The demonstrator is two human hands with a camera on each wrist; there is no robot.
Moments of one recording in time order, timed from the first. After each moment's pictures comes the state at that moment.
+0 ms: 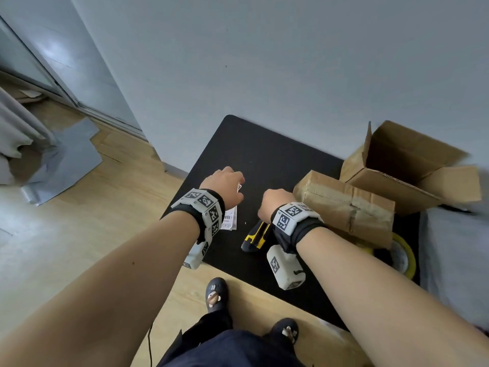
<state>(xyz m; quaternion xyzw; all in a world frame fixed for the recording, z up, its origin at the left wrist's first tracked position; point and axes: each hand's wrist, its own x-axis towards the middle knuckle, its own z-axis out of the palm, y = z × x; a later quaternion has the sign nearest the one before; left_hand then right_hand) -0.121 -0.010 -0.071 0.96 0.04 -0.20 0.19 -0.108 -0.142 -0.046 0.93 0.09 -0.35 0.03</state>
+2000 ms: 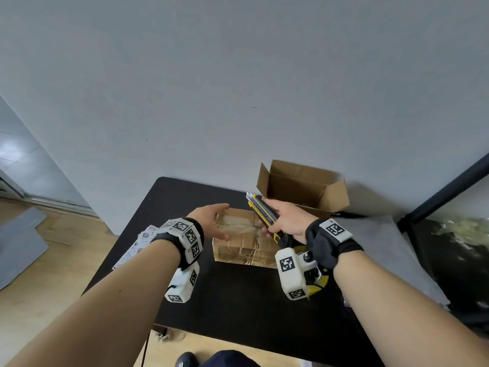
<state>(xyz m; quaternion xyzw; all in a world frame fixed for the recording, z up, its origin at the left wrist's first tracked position) -0.100 -0.135 -0.008 0.93 0.00 -0.24 0.29 -0.103 -0.349 0.034 0.81 0.01 -0.29 -0.51</state>
